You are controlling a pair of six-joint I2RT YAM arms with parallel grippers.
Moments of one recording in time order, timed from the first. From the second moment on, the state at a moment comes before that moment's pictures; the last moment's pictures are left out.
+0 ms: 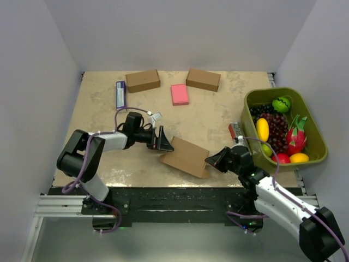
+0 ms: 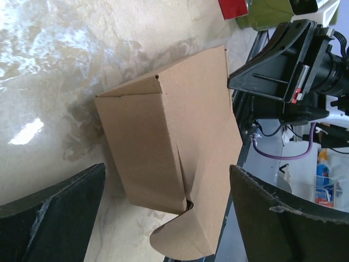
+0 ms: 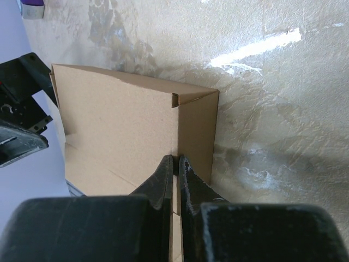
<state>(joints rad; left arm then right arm) -0.37 1.66 0.71 0.19 0.95 -0.47 0.51 0.75 0.19 -0.04 -0.10 1.11</state>
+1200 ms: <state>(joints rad) -0.39 1.59 0.45 0.72 1.02 -1.10 0.80 0.87 0.79 -0.24 -0.04 0.39</state>
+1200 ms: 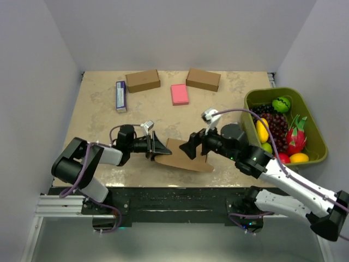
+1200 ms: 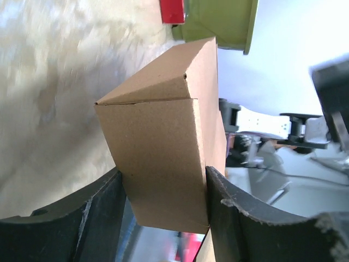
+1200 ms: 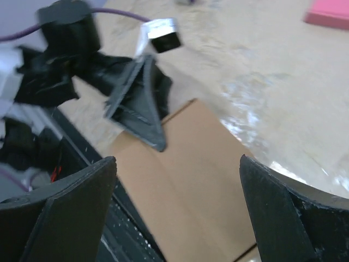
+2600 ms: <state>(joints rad) -0.29 1.42 0.05 1.15 1.08 -1.69 1.57 1.45 0.93 -0.50 0.92 -0.03</state>
